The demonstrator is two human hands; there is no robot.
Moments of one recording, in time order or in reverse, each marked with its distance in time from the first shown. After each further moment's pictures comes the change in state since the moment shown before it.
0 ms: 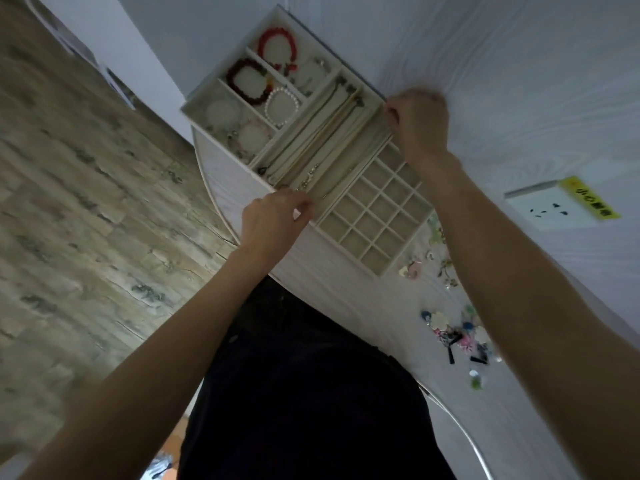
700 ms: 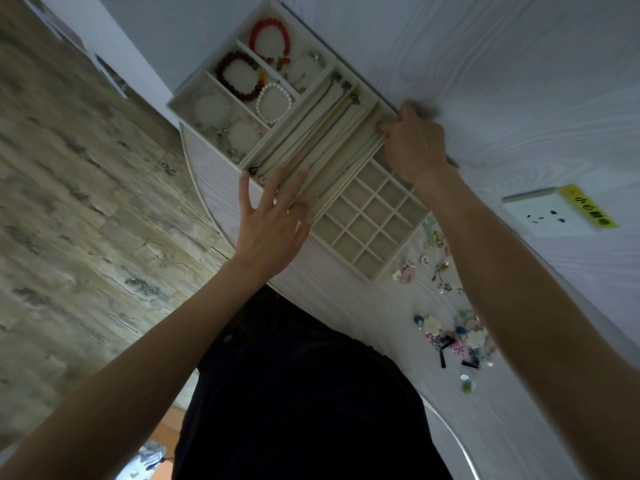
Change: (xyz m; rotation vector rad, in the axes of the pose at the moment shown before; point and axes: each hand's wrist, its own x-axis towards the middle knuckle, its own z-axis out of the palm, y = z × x) left_hand -0.006 -0.009 0.026 0.465 0.118 0.267; right_hand -0.019 0.003 0.002 -0.150 -0.280 -0.003
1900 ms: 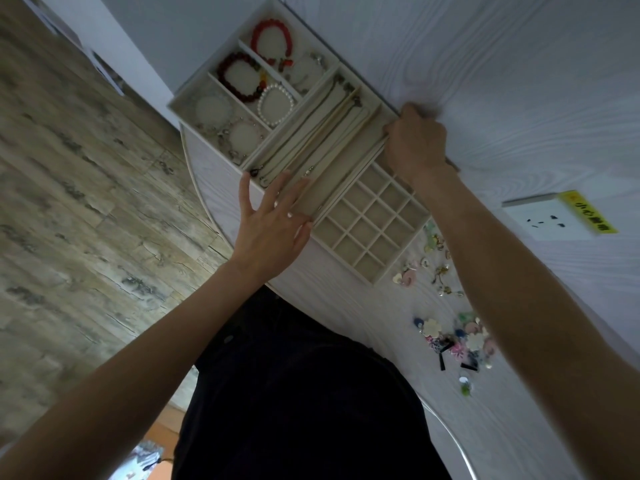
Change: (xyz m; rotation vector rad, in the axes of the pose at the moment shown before) left_hand 0.001 -0.007 -0.002 -0.041 0.025 0.043; right_hand 0.004 -0.010 -0.006 -0.105 0.012 0.075
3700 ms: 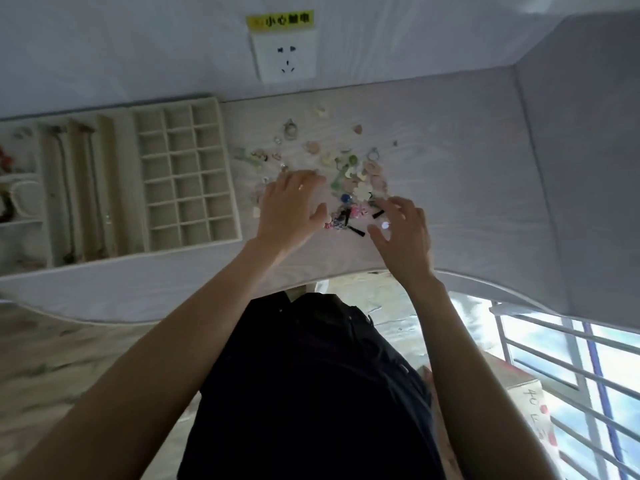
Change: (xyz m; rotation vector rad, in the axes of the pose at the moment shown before) left_hand 0.014 0.225 0.023 -0.343 -0.413 0.610; right_hand -0.379 0.027 0.127 0.655 0.369 0.934
